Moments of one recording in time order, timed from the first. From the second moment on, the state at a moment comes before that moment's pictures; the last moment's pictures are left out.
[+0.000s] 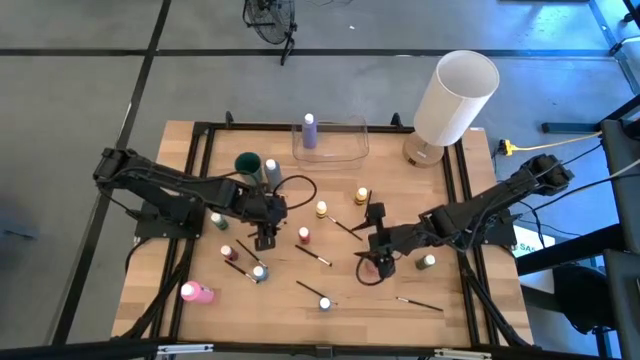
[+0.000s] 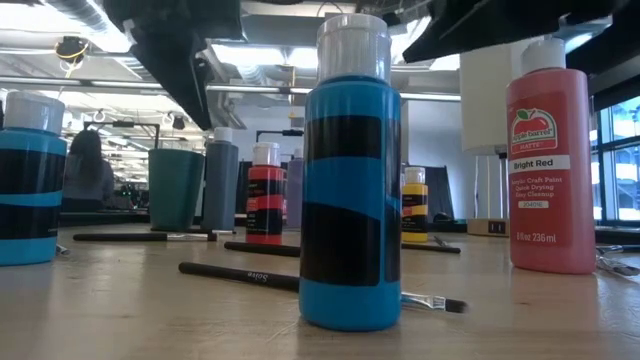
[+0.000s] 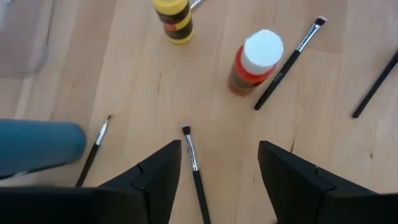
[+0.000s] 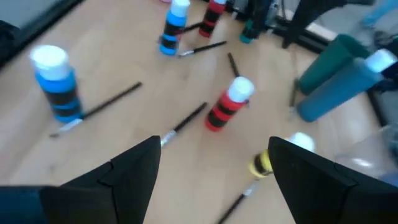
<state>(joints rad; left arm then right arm) -0.17 1.36 1.02 -0.79 -0.17 -0.34 0.44 1.34 0.83 -0.11 0.39 -0.14</state>
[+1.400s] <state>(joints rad) 0.00 1.47 1.02 -0.78 -0.09 -0.40 0.57 1.17 0.83 0.00 0.54 -0.19</state>
